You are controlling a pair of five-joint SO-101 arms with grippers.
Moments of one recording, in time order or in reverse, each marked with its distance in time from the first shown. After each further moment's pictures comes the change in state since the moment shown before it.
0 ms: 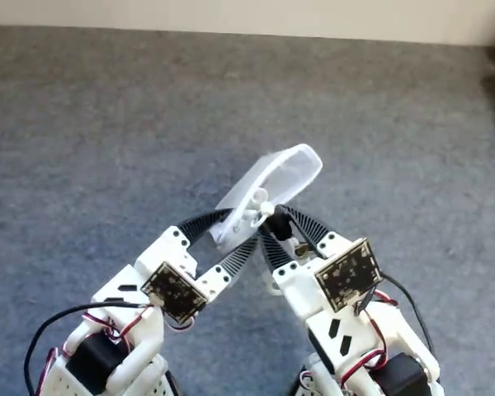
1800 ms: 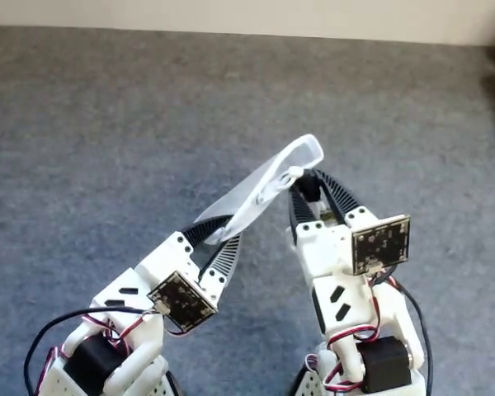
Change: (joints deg) left arm -1.5 -0.3 -1.8 8.0 -3.9; right arm 20.7 0.8 5.7 -18.1 -8.5
